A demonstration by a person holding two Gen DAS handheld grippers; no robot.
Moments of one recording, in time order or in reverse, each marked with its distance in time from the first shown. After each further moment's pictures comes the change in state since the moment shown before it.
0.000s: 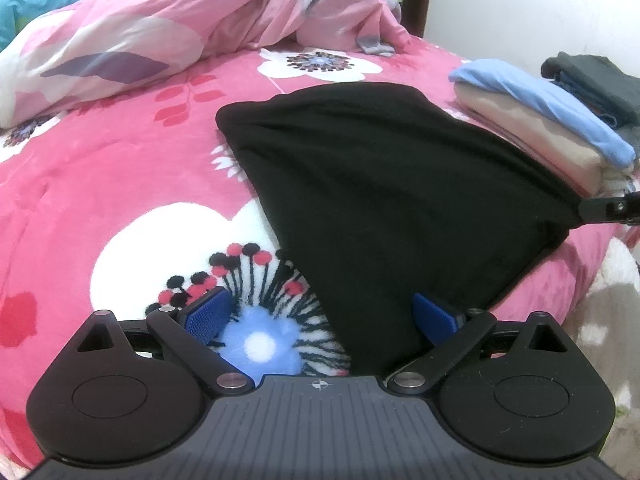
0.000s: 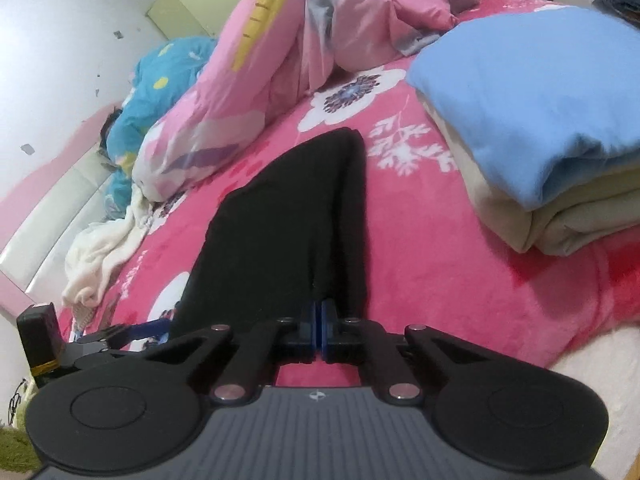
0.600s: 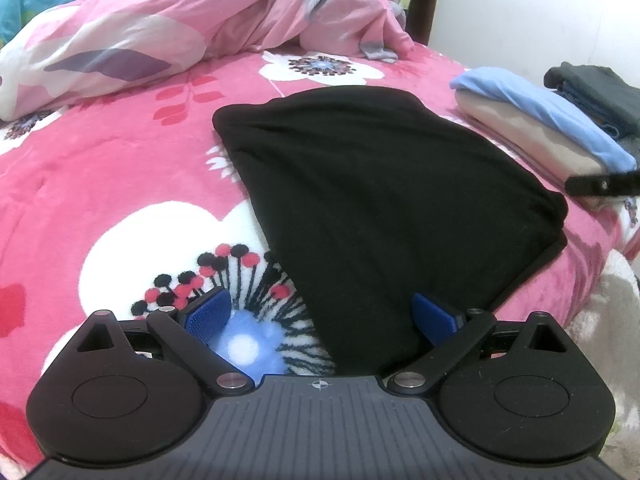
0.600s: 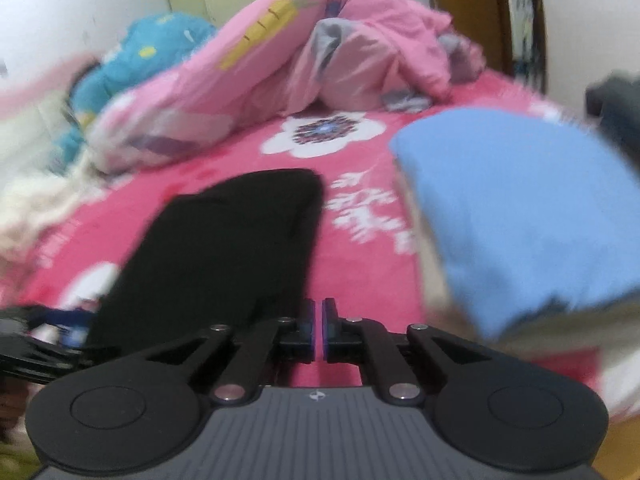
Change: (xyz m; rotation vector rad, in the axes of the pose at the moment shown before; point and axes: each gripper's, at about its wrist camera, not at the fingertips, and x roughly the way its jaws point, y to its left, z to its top) left arm 0.003 -0.005 -0.001 -0.034 -0.018 0.003; right arm 0.006 0.017 0.019 -0.215 -0.044 -0.158
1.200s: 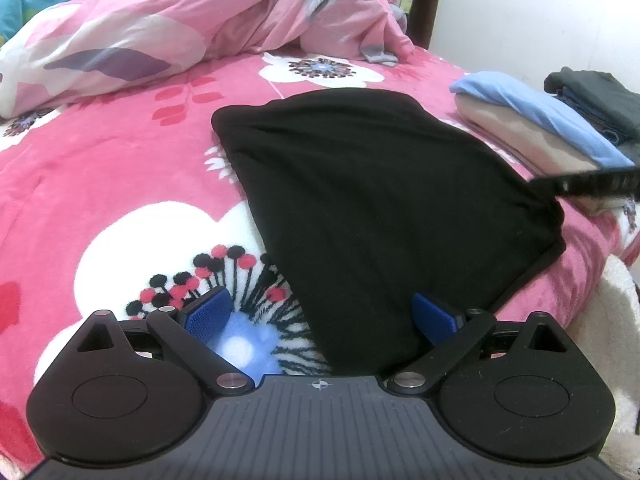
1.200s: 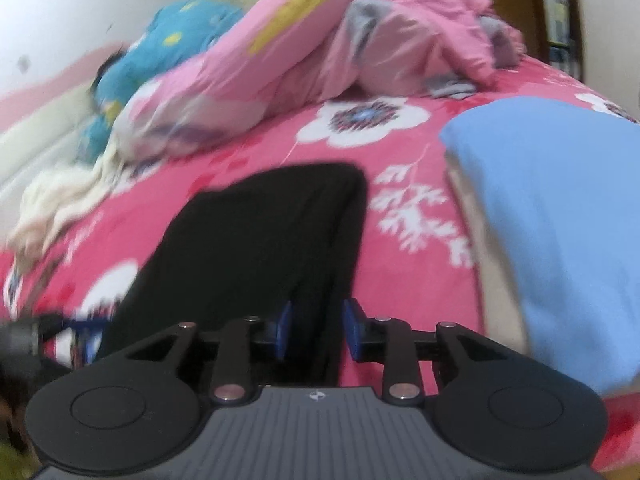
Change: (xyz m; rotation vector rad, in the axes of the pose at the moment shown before) left arm -0.001 0.000 -0.001 -0.010 -0.010 -0.009; right arm 0.038 0.015 0.015 -0.113 0.050 0.015
